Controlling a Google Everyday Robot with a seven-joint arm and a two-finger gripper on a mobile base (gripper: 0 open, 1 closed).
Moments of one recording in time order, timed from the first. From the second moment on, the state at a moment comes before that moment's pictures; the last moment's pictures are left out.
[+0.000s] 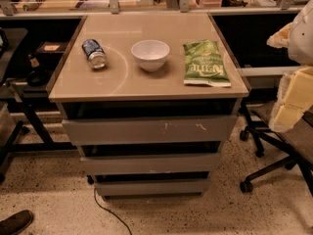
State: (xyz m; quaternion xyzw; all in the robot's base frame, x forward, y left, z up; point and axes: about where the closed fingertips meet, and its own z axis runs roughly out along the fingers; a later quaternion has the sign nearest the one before) arm 0.438 -0.217 0.976 -0.60 0.78 -0.03 0.16
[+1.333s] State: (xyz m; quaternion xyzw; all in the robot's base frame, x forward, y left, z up) arm 0.387 -0.168 0.819 -0.55 0.83 0.01 0.09
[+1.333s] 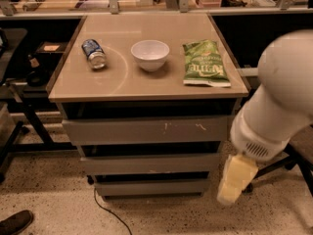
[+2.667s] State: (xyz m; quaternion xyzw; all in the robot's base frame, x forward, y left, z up) arm 0.367 -0.155 0.680 -0.50 0.86 0.07 0.03
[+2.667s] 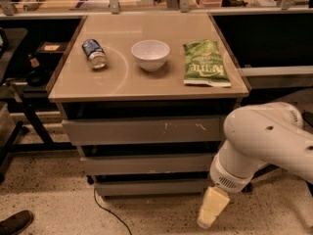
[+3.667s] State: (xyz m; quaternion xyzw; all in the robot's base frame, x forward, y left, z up) arm 0.411 -0.128 0.587 -0.47 0.87 0.11 0.04
